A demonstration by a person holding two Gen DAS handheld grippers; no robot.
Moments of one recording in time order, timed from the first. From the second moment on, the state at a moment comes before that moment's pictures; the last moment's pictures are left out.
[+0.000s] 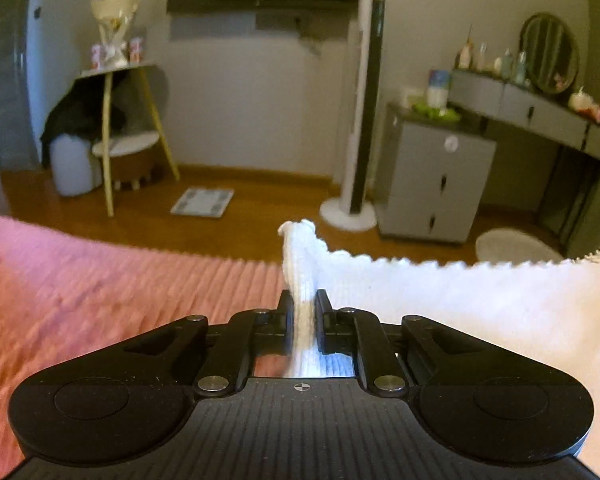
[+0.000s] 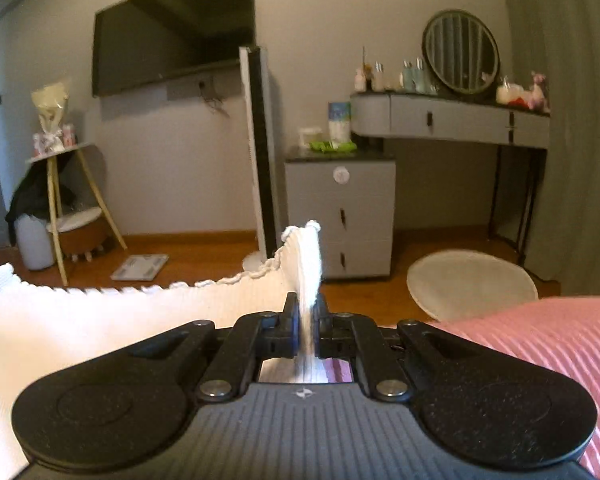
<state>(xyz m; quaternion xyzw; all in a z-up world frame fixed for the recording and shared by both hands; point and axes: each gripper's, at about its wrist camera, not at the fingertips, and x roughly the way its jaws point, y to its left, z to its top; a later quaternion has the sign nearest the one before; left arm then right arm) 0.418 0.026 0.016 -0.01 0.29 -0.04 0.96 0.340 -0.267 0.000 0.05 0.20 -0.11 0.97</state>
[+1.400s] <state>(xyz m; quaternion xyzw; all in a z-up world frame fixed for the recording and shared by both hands) 0.291 0.053 0.006 0.04 0.42 -0.10 0.90 0.190 -0.197 0.007 0.00 0.30 -0.19 0.93</state>
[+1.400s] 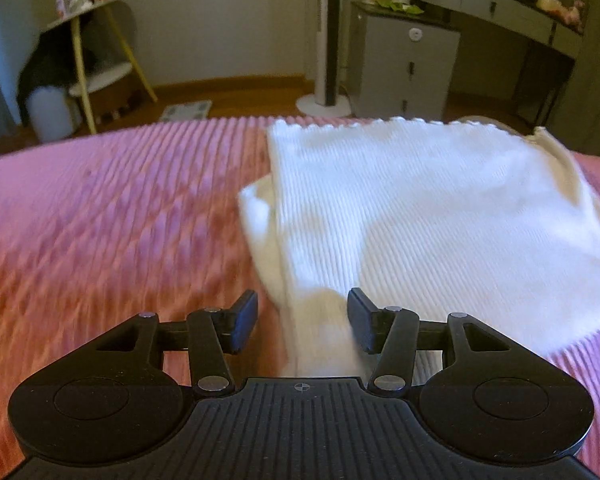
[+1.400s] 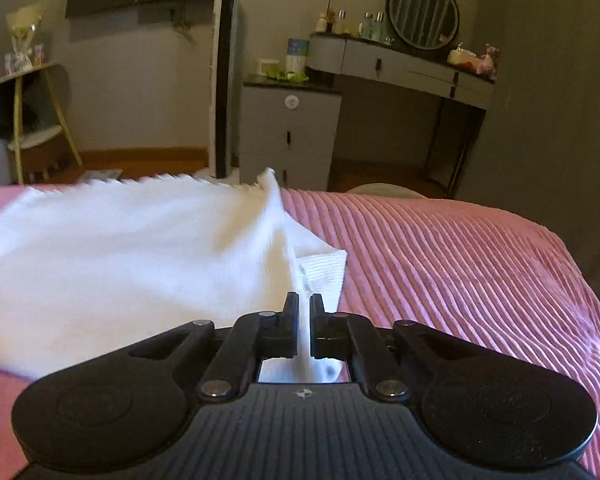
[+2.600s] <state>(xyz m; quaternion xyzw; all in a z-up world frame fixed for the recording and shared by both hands) 0.355 0.126 -0.040 -0.37 0.45 -0.20 0.79 0.220 -0.116 -0.045 0.15 0.26 -0.06 0.95</state>
